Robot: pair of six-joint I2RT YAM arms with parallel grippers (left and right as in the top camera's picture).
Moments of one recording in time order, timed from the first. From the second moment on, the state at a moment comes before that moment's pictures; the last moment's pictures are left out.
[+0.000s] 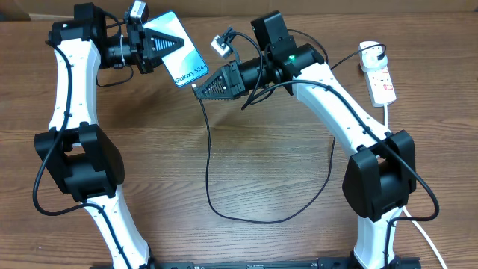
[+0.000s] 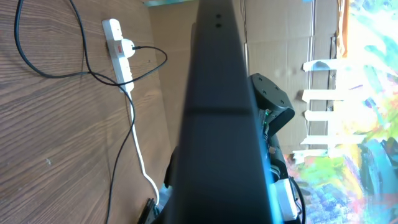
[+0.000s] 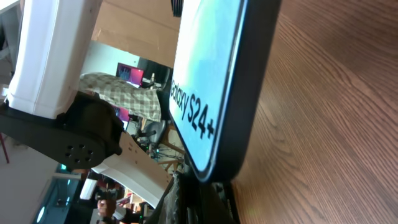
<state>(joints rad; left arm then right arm) 0.16 2.21 2.12 -1.34 1.51 0.00 0.46 2.07 1.84 -0.64 -1.28 0.31</state>
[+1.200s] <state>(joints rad) 0.16 2.21 2.12 -1.37 1.50 0.00 0.45 2.07 1.84 -0.61 -1.30 0.31</state>
